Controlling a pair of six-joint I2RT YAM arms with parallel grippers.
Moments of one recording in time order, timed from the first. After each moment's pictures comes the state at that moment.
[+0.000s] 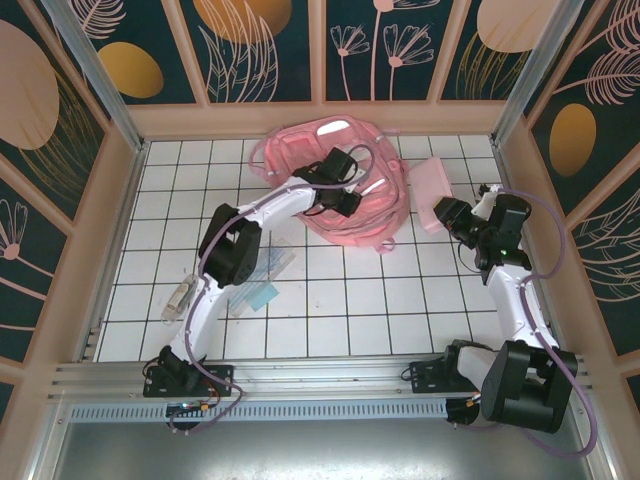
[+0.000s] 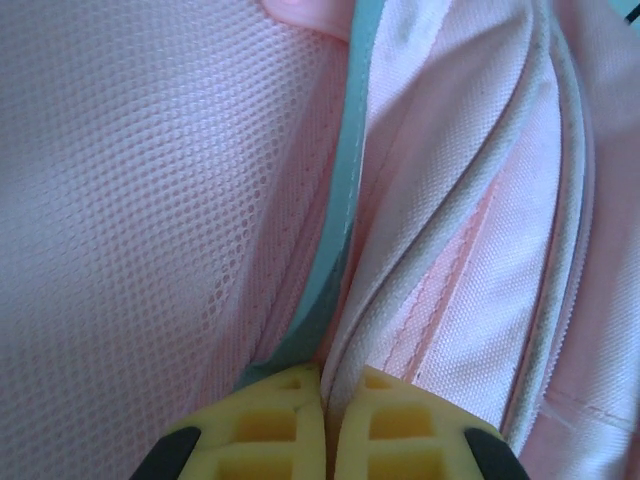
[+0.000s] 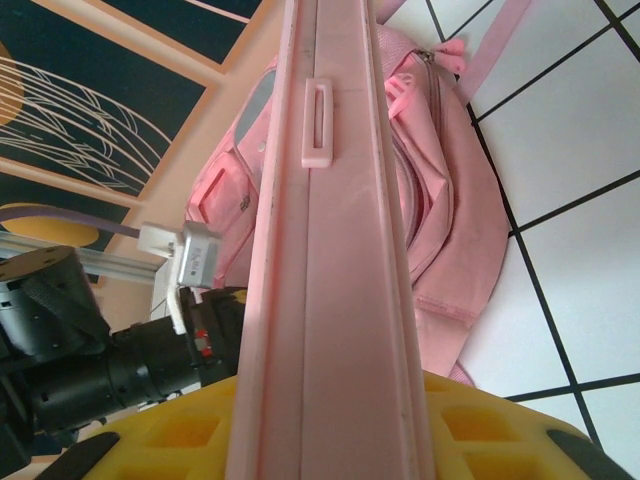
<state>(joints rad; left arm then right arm) -0.66 2.37 2.02 -0.60 0.20 -0.10 -0.18 1.07 0.67 -0.09 -0.63 0.67</state>
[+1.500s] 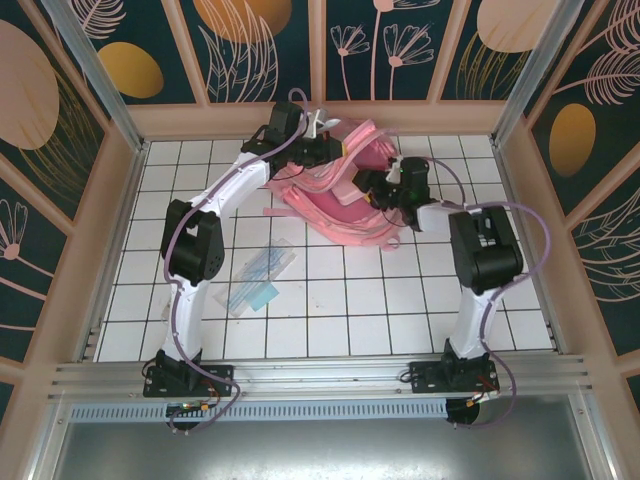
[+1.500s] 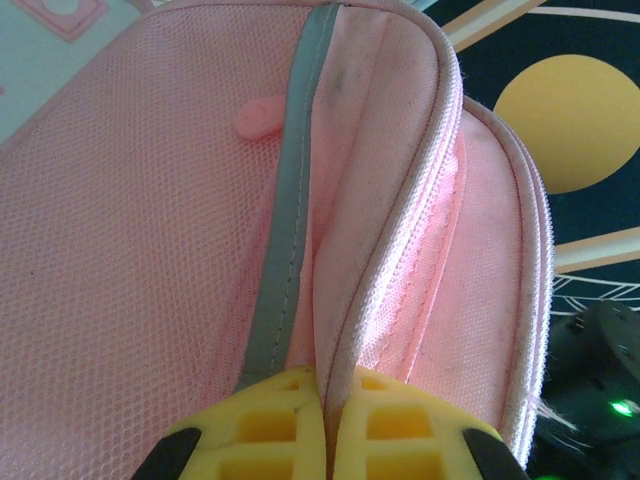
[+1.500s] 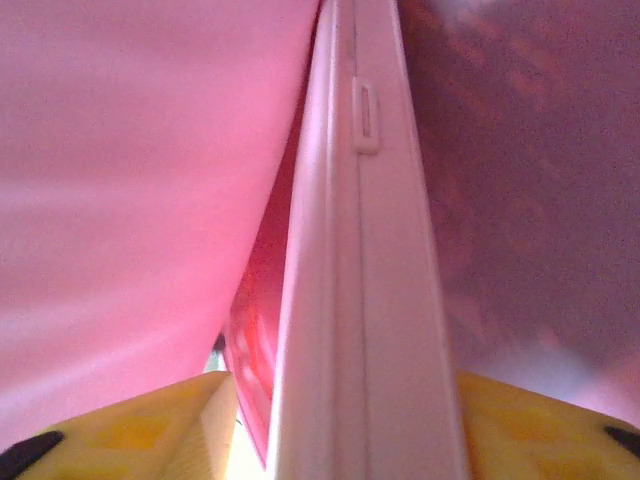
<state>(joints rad) -0.46 2.21 2.00 -0.31 0.65 -0.66 0.25 1.88 1.06 0.38 -0.61 0.96</state>
